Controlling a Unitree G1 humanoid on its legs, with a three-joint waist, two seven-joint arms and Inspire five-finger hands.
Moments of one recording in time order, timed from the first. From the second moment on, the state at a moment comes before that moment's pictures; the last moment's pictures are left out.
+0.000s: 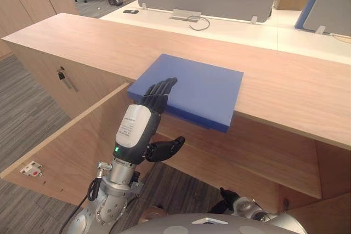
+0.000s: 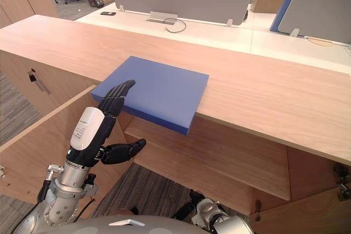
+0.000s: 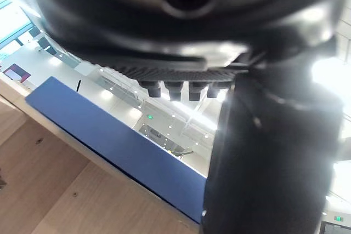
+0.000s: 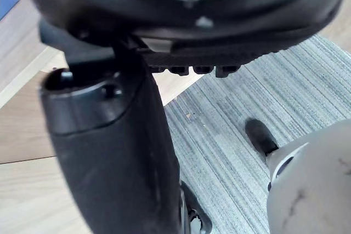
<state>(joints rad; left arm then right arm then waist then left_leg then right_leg) 0.43 0.39 -0.21 -0.51 0.72 -0.34 0.30 -0.19 -0.11 0.28 1.41 -0.19 -0.03 0.04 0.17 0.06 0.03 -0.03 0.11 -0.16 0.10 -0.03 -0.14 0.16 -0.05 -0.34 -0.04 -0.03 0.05</state>
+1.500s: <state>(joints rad) 0.15 0.44 -0.29 -0.29 0.92 -0.22 0.34 -0.17 -0.10 0.28 1.39 -0.23 -0.03 0.05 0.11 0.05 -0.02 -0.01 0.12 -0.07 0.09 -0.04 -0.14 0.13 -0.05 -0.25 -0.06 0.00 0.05</state>
